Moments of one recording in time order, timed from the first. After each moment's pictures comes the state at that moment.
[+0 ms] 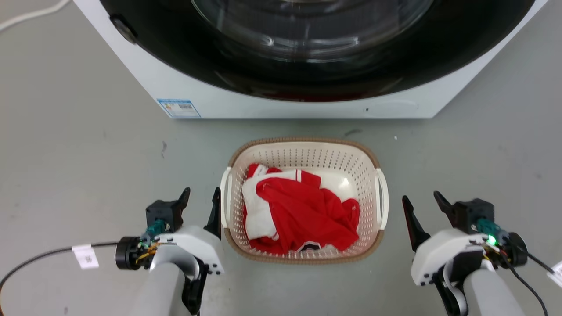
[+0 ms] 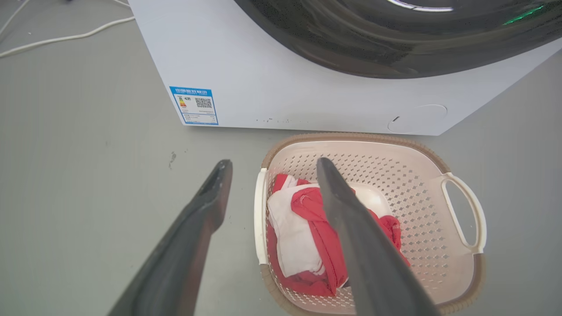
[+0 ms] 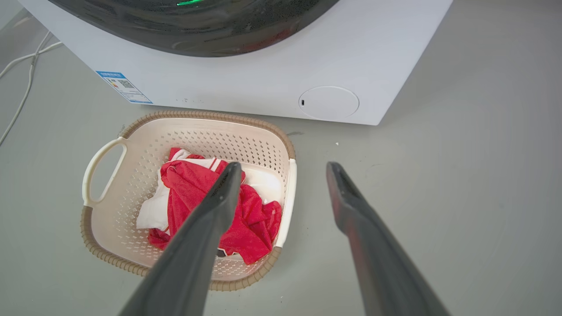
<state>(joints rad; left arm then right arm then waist) -0.37 0.05 -0.12 0.66 -0.21 -0.06 -0.25 -0.22 -0.05 0.04 0.40 0.06 0.13 -0.05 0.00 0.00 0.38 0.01</state>
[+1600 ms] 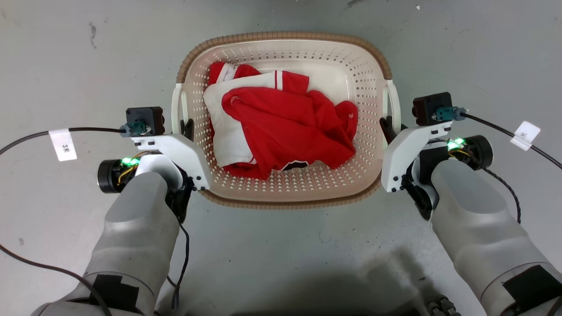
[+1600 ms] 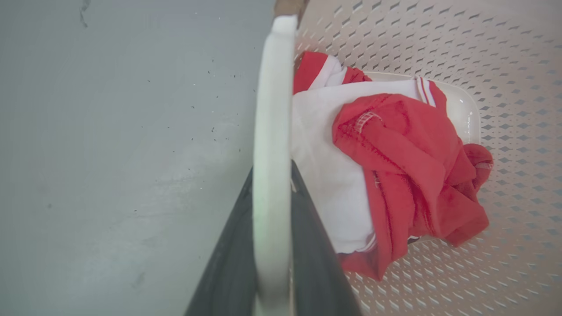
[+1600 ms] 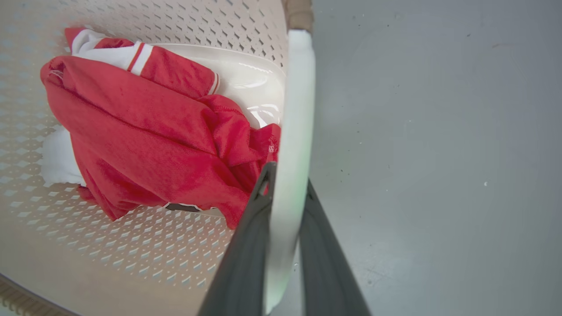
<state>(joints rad) -0.94 0.09 -0.19 1.27 -0.36 -0.13 -0.20 -0.92 -0.06 0.48 1.18 0.44 0.13 -0.10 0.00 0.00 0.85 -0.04</state>
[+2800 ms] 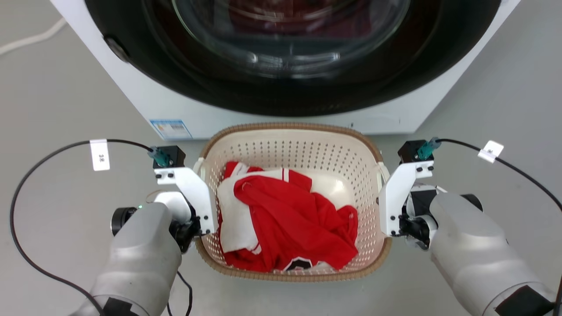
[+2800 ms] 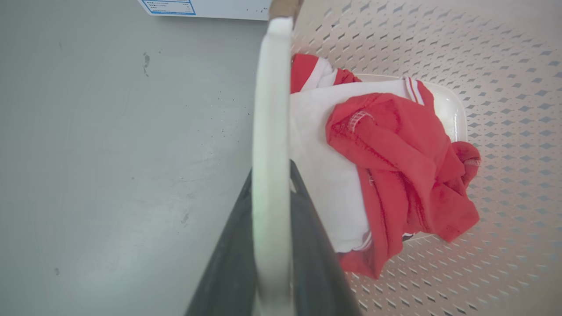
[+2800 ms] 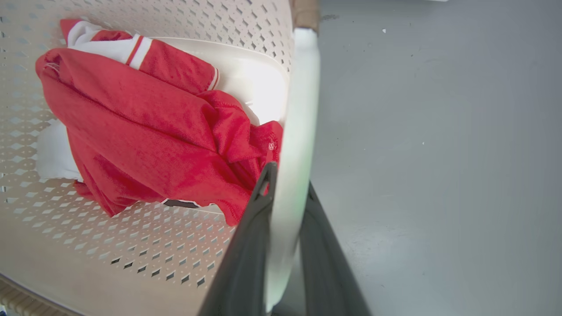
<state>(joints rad) -0.85 0.12 -0.45 1.26 -0.64 -0.12 0.23 -0.86 -0.07 0.68 1.24 0.76 0.12 0.31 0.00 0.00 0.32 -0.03</state>
